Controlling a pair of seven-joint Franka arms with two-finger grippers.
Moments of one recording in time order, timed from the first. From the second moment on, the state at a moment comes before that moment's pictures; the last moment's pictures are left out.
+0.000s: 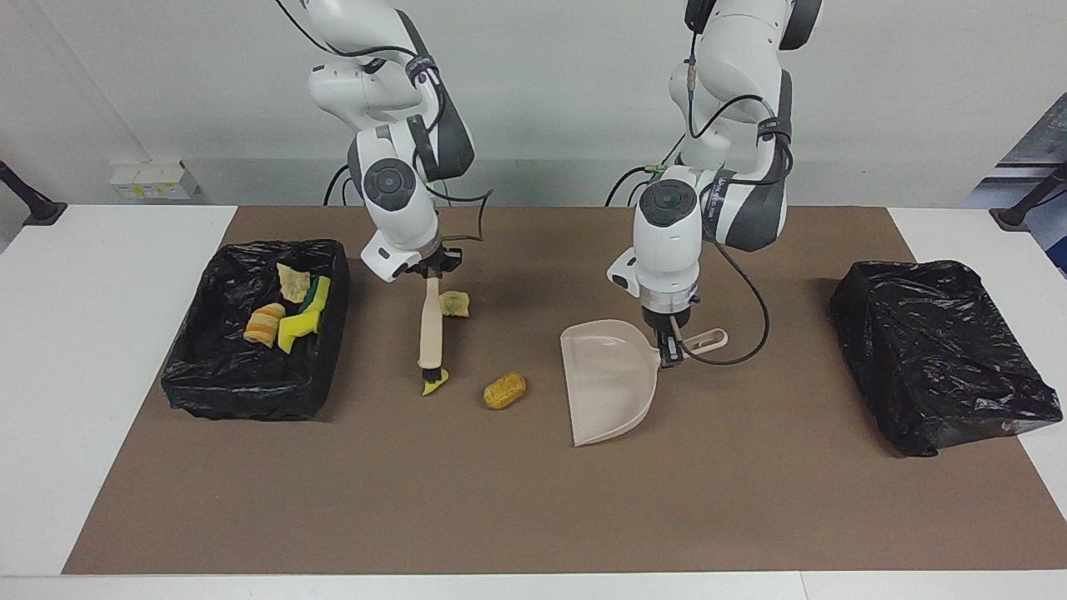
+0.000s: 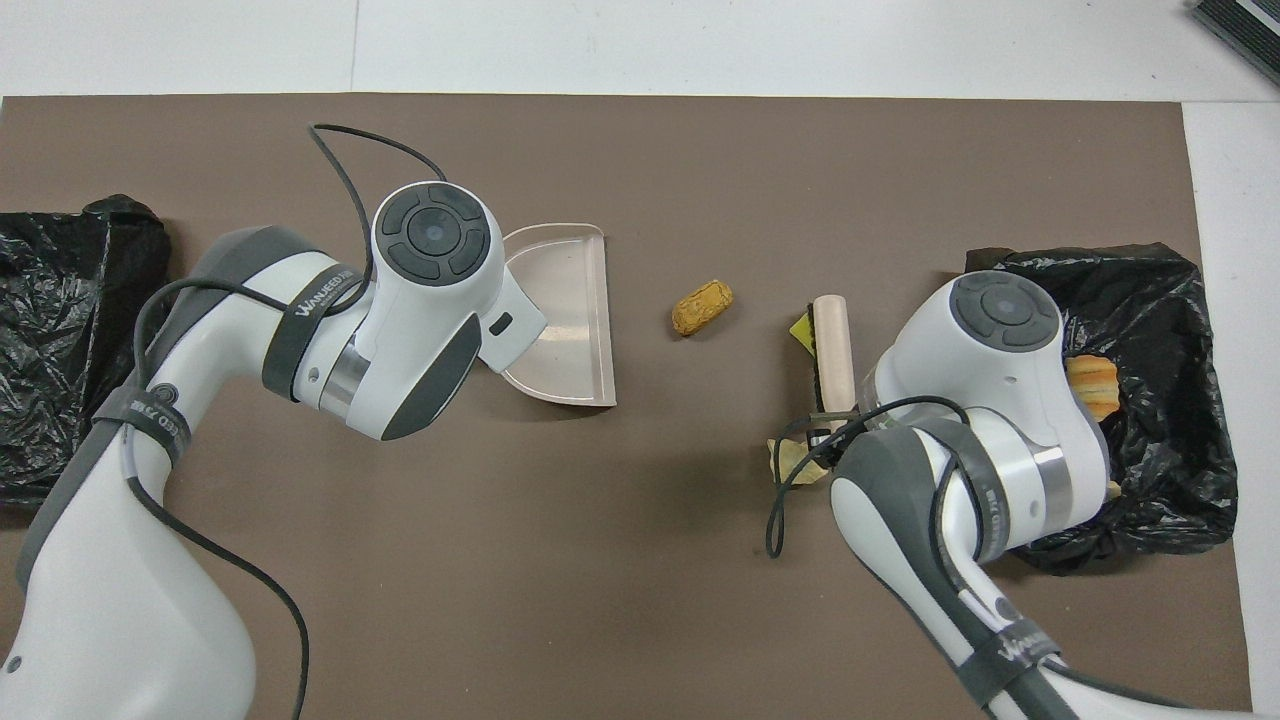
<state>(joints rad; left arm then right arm) -0.51 0.36 0.04 -1.68 0.22 2.05 1.03 0.12 0.04 0.22 -2.15 0.08 1.88 0.28</state>
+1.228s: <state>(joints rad) -0.52 0.33 0.04 -1.77 0.22 2.10 1.03 0.21 -0.23 0.22 -2.35 0.22 1.71 0.59</state>
